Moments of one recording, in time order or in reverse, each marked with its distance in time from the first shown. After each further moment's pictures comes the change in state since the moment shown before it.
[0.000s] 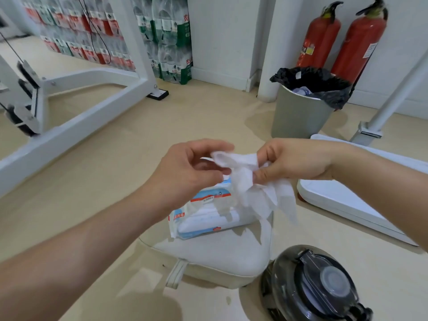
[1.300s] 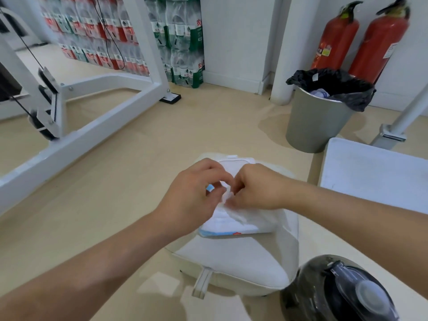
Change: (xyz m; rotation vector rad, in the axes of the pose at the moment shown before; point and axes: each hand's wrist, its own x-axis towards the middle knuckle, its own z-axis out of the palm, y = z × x) left_hand -0.001 -0.052 -0.027 0.586 0.067 0.361; right_hand 0.074 -0.015 0.069 -0.524 0.342 0.039
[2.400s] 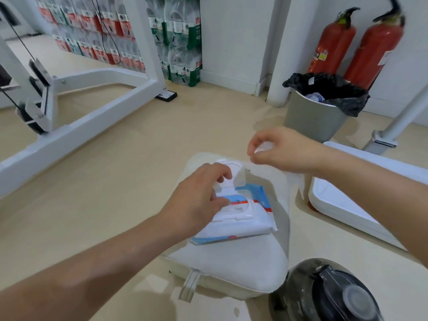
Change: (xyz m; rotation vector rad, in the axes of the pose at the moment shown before) left_hand 0.006 0.000 0.024 0.101 -0.093 -0.152; right_hand -0.004 0.036 -0.062 0.171 0.175 0.061
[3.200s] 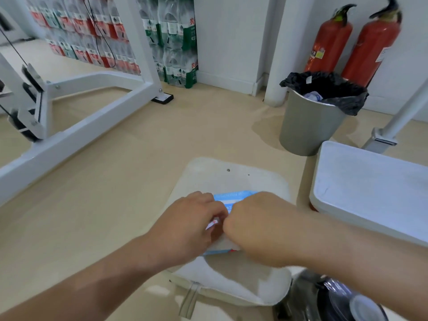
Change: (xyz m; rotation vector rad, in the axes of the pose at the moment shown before) left_hand -0.012 -0.013 -0.001 0.260 -0.231 0.173; right_hand -0.051 -0.049 0.055 -0.868 -0.440 -0.430
